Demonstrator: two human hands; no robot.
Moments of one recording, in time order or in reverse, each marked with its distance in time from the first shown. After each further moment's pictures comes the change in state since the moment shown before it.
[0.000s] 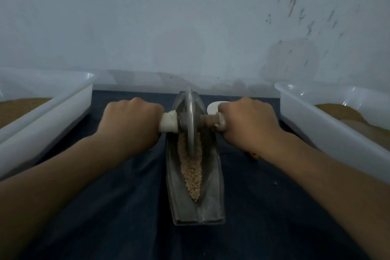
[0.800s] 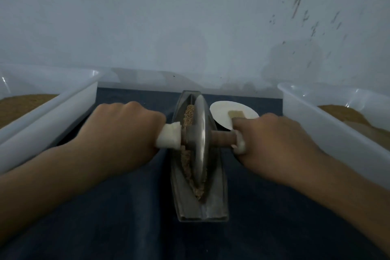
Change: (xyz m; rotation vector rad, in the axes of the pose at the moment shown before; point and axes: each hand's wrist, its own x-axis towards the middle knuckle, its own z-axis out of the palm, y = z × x) left_hand -0.034 -0.011 -0.030 0.040 0.106 0.192; right_hand -0.057 0.005 -0.025 0.050 0.087 -0.075
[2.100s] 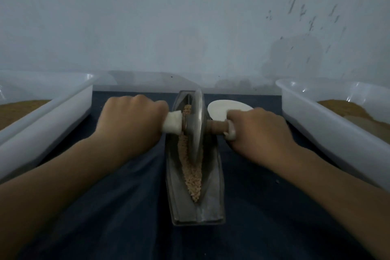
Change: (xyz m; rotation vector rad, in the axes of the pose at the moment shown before) left_hand 0.031 0.012 0.013 0.055 0.007 -0.090; right_hand 0.024 0.006 0.031 0.049 -0.107 0.135
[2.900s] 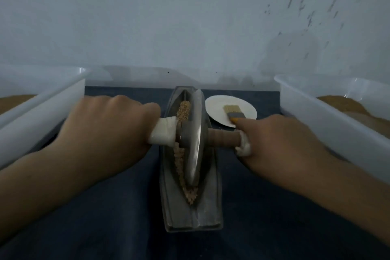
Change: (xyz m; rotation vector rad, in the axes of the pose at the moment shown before) left_hand -0.025 -0.013 -0.011 -0.004 0.077 0.102; right_hand -0.037 0.012 -0.019 -0.009 0.014 -0.081
